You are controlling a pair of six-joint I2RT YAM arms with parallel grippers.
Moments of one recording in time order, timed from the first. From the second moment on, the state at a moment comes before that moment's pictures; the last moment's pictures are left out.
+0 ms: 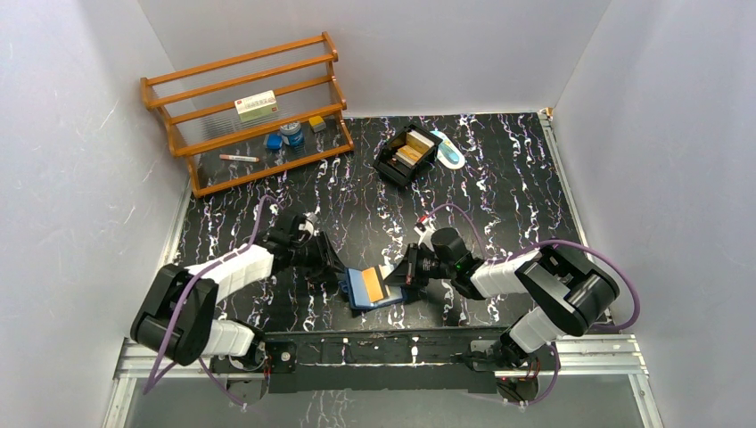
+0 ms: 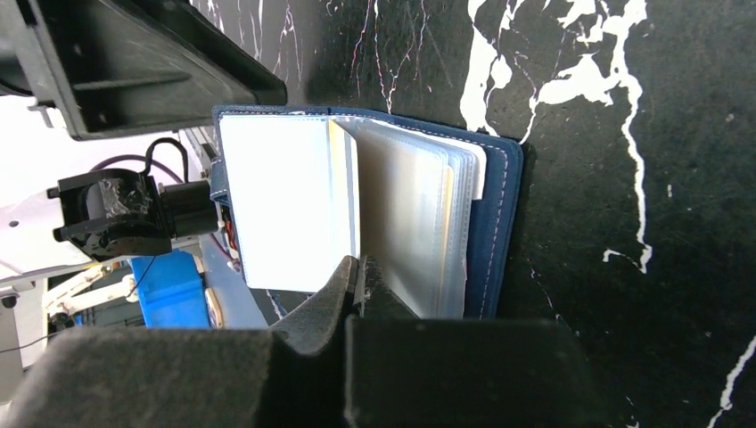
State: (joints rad) left arm -0.42 1.36 0.52 -0.18 0.46 -0.79; right arm 0.75 1.51 0.36 0.59 -0.48 0.96
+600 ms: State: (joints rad) left arm -0.36 1.20 0.46 -0.23 0.52 -0.82; right arm 0.75 1.53 0.36 0.59 -0.48 0.96
